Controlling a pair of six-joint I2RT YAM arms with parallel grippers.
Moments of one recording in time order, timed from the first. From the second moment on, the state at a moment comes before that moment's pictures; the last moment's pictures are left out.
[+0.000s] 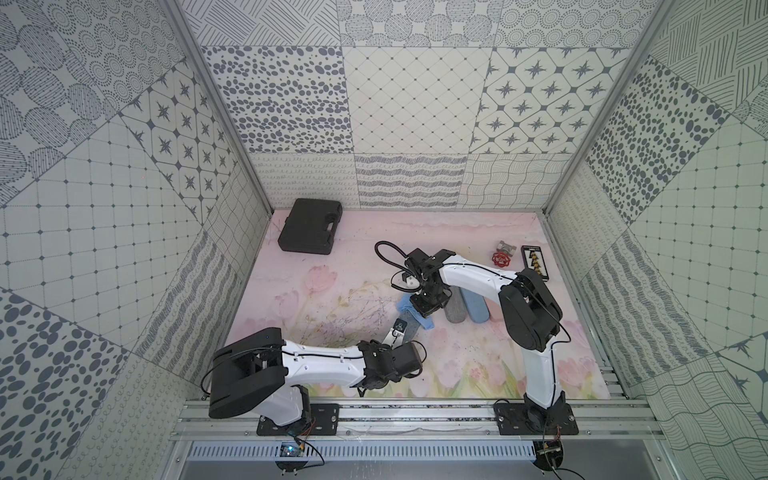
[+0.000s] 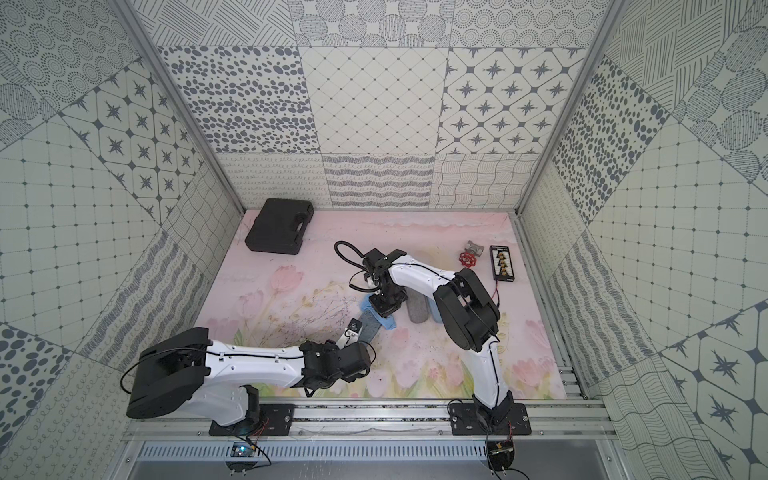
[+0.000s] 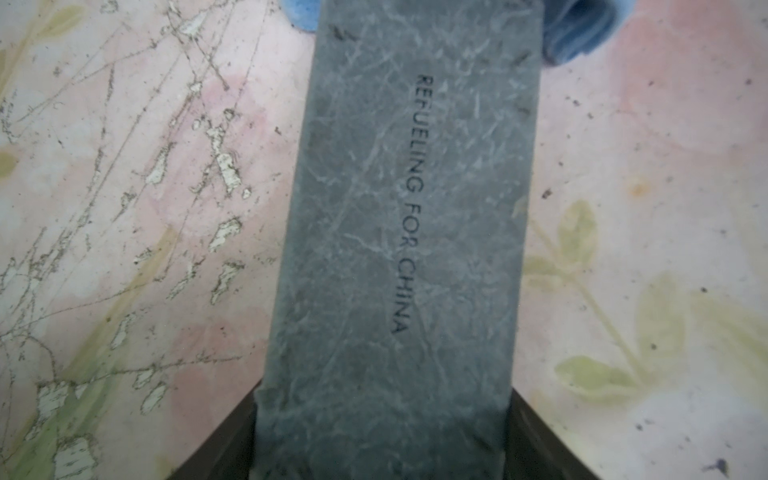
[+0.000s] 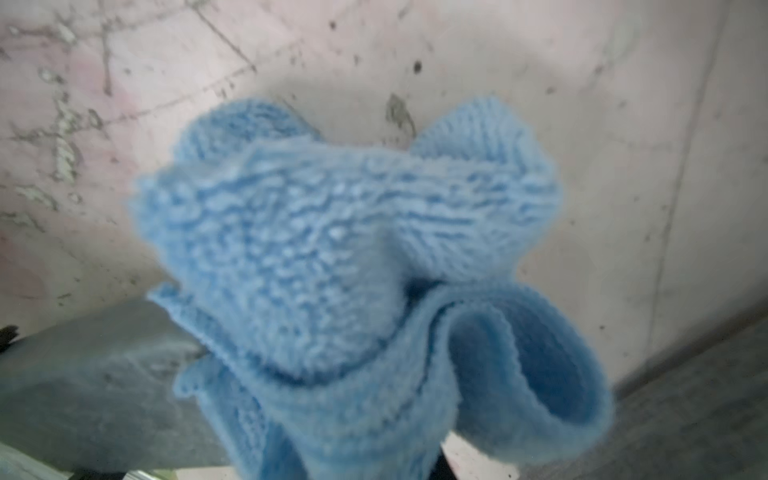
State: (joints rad) left arm -1.27 1.45 0.63 -0.43 -0.47 -0.73; right arm 0.71 2.00 1.48 -1.01 -0.16 0.08
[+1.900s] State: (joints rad) left arm -0.90 1.41 0.51 0.04 0.15 -0.78; right arm 0.72 1.68 1.17 -0.73 -0.62 0.59
